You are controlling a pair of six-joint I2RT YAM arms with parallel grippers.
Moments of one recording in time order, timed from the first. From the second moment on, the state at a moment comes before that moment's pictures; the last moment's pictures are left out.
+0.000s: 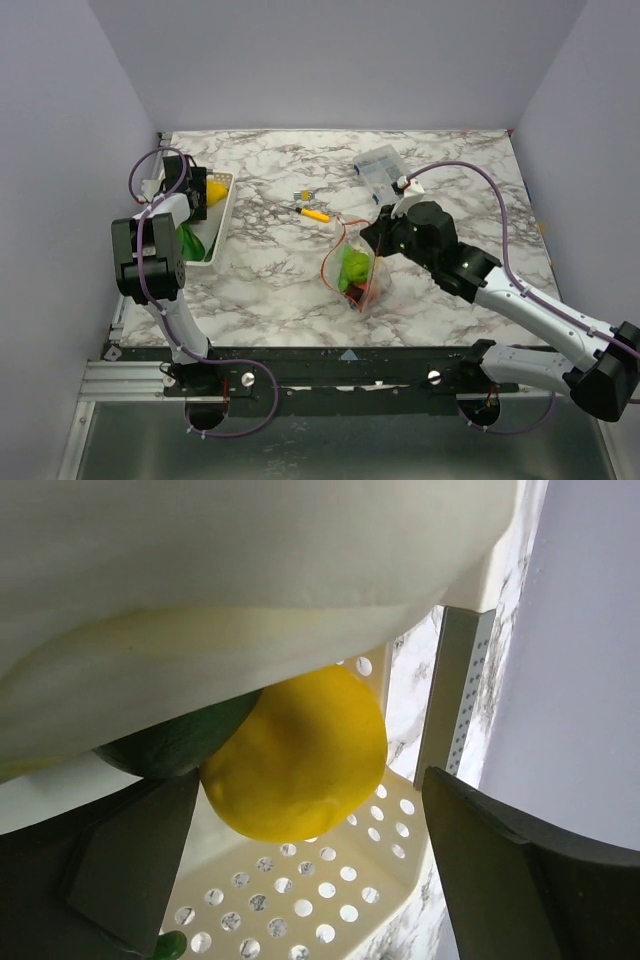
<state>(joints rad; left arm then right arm) 0.17 1.88 1.20 -0.09 -0.14 -1.41 0.78 1.09 0.89 -0.18 0.13 0.42</state>
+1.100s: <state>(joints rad) 0.17 1.69 1.01 -0.08 -0.14 -1.46 0.78 1.10 0.90 -0.18 0.13 0.43</state>
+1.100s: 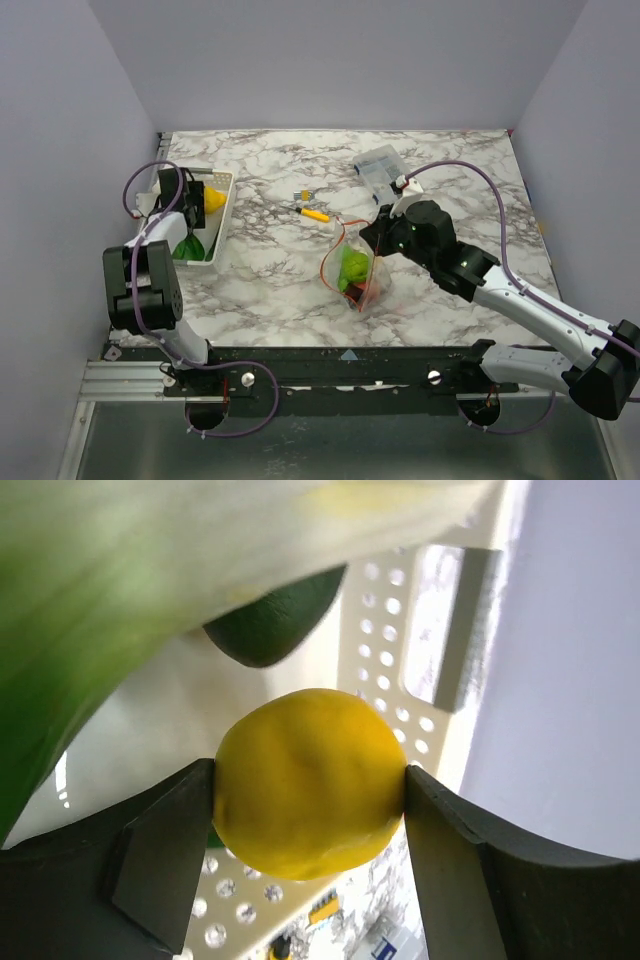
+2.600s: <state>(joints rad) -0.75 0.73 0.81 -0.21 0.33 -0.75 0.78 1.13 0.96 -0.26 0.10 0.67</state>
